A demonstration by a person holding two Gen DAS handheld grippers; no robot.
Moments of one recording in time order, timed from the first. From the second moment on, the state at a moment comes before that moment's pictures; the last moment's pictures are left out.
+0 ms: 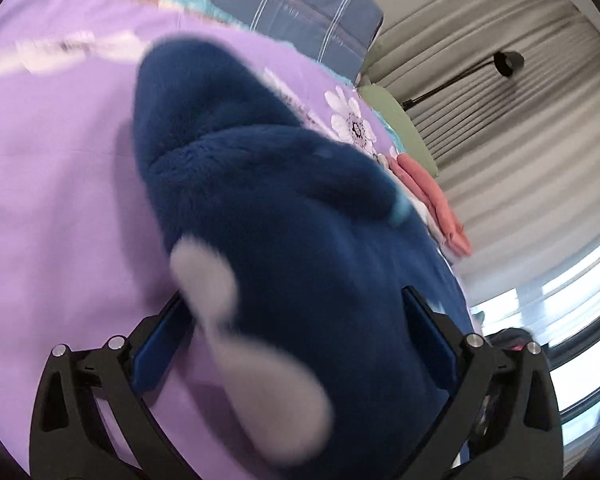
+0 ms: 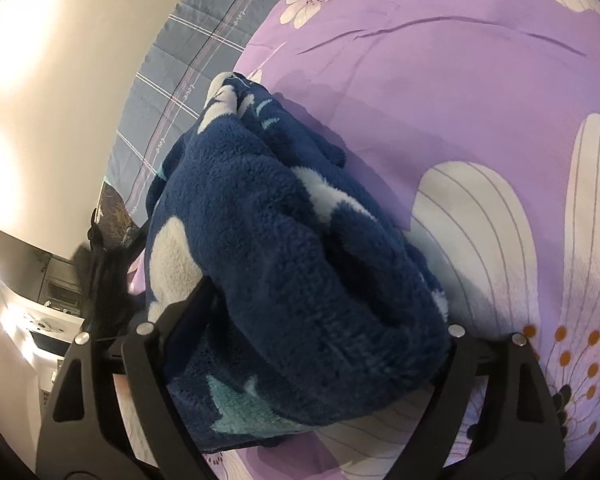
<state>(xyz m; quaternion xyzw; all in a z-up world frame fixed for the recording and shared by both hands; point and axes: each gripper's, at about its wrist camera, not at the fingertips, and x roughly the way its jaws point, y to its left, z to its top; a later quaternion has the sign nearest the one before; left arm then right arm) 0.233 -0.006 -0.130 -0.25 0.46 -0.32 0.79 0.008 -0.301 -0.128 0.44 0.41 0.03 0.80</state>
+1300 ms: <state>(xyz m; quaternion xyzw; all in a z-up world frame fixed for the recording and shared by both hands) 0.244 0.144 0.060 -0.18 0.18 -0.17 0.95 0.235 -0.165 0.068 0.05 0.24 0.30 0.92</state>
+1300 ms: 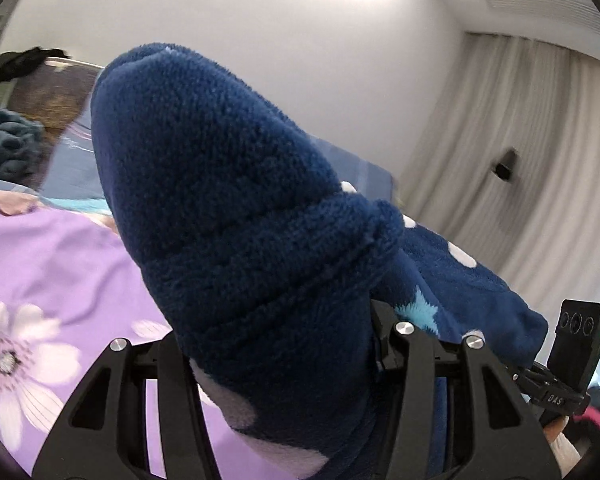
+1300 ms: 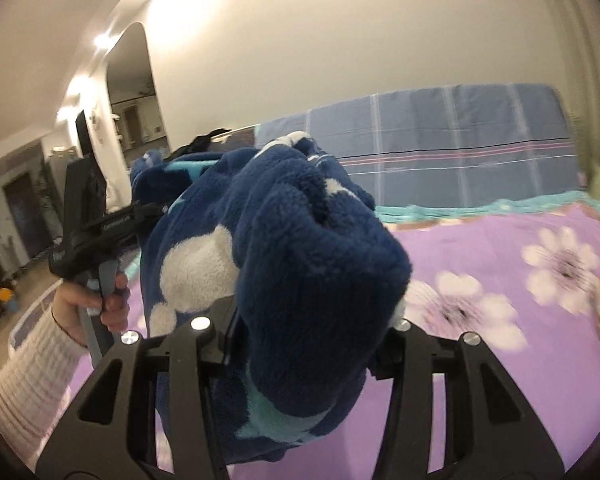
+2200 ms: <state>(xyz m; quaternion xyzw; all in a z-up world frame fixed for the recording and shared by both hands) 0.382 0.237 -0.118 -0.26 0.37 0.09 0.89 0.475 -0.057 -0.115 0.06 0.43 0.19 0.88</state>
